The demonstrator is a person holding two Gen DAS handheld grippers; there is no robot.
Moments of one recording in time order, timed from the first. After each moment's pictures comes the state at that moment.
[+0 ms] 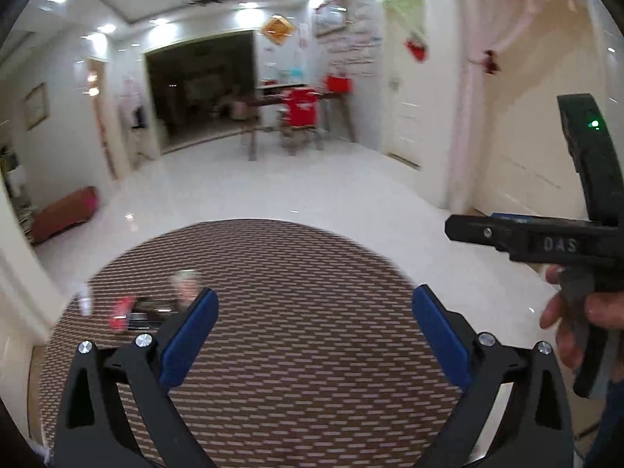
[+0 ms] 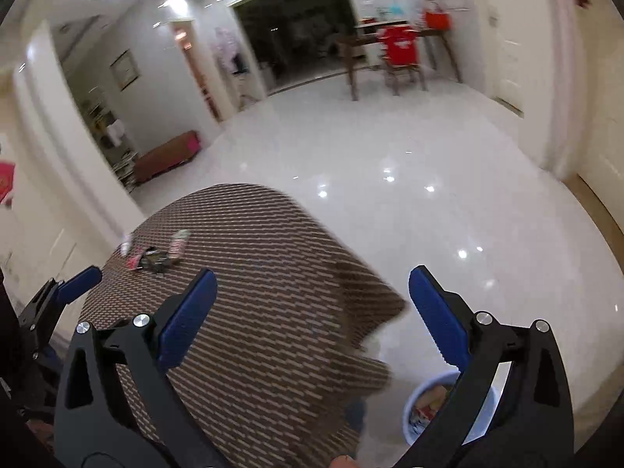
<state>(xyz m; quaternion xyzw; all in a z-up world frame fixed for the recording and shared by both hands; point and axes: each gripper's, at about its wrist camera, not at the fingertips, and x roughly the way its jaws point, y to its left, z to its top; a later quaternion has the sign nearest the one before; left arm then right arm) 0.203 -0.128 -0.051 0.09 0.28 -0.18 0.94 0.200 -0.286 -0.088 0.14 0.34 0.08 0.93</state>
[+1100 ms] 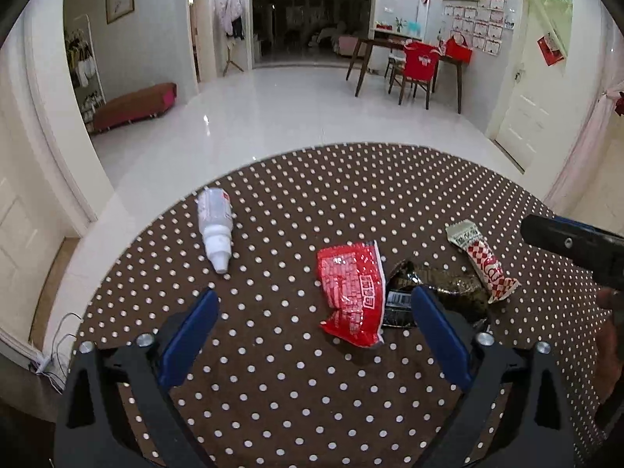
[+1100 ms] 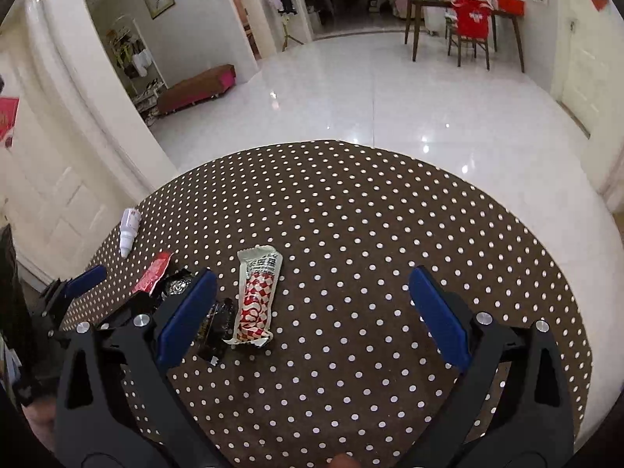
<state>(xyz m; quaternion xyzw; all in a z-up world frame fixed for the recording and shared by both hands) 0.354 0.081 -0.133 0.00 0.41 -0.03 0.91 0.368 -0.078 -0.157 0.06 0.42 0.14 0.90</state>
